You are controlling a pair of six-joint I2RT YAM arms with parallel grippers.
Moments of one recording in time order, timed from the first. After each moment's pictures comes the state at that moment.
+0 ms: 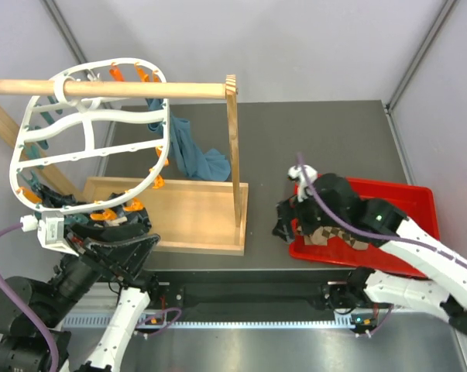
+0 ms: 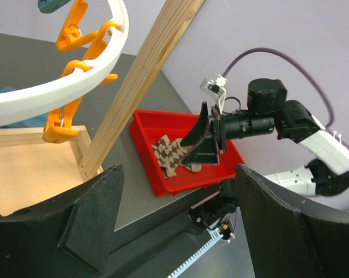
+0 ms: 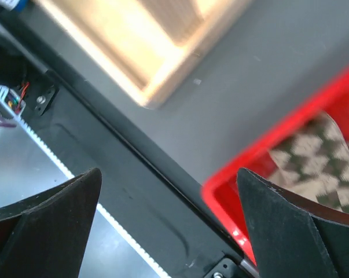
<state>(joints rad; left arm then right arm) -0.17 0.37 1.47 -1.00 0.47 -0.64 0.80 0.87 0.98 -0.82 -0.11 0.35</state>
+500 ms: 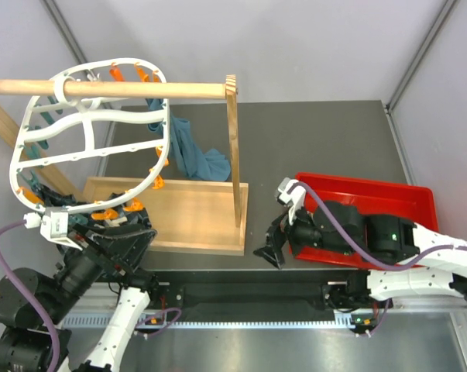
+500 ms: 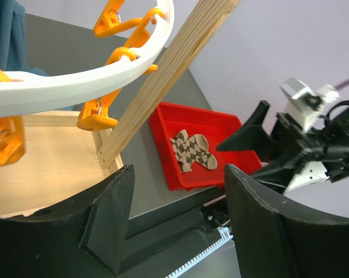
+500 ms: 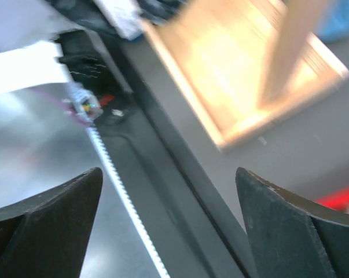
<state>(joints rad) -0.17 0.39 1.47 -1.08 0.40 -0.62 1.36 0.89 1.13 -0.71 0.23 0.39</state>
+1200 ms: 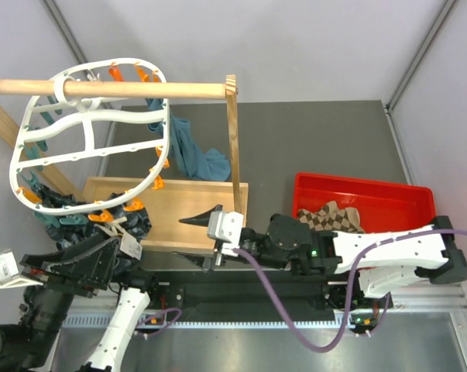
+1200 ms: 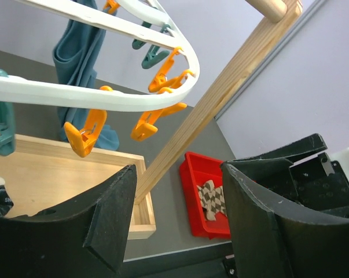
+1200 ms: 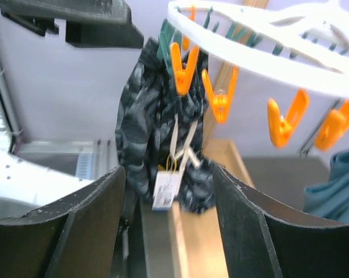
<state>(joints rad) -0.17 0.36 1.67 -1.17 0.12 -0.60 1.59 1.27 1.21 0.21 0.18 -0.21</state>
